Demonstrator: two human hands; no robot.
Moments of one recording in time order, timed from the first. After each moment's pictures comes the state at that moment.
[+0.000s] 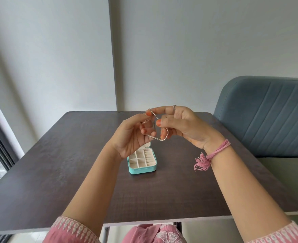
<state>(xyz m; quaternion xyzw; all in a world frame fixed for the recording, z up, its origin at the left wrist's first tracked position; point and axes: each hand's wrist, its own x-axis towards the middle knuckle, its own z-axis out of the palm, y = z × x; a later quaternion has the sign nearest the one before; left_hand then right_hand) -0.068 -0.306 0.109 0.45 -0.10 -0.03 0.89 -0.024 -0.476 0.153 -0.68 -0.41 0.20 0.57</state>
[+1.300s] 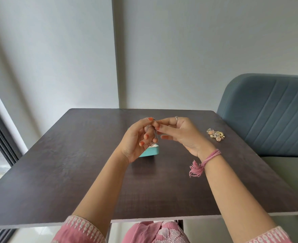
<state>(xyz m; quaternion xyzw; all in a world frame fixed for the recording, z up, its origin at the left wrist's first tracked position) -0.065 -0.317 0.084 0.50 -0.07 0.04 0.86 -0.008 -0.464 0.106 -0.70 -0.32 0.16 0.62</state>
